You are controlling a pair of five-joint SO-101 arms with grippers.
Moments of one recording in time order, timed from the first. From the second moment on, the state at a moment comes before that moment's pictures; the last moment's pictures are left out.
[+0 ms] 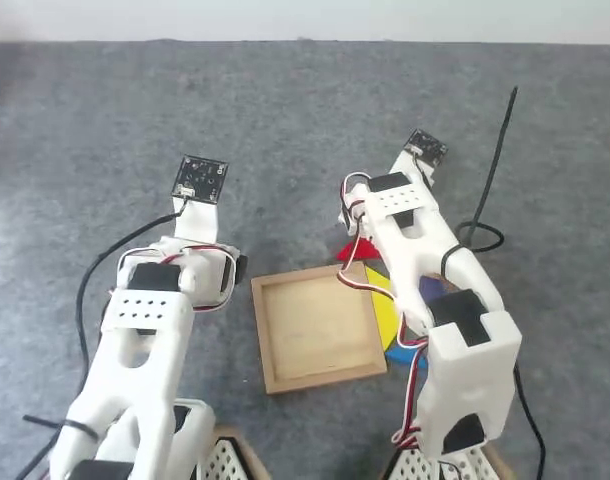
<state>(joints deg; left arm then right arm) -2.6 -33.5 60.6 49.5 -3.5 -21.5 24.6 8.7 53.3 -49.6</state>
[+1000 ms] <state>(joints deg) 1.6 -33.5 64.2 45.5 -3.5 -17.7 9.6 5.4 78.6 20.6</state>
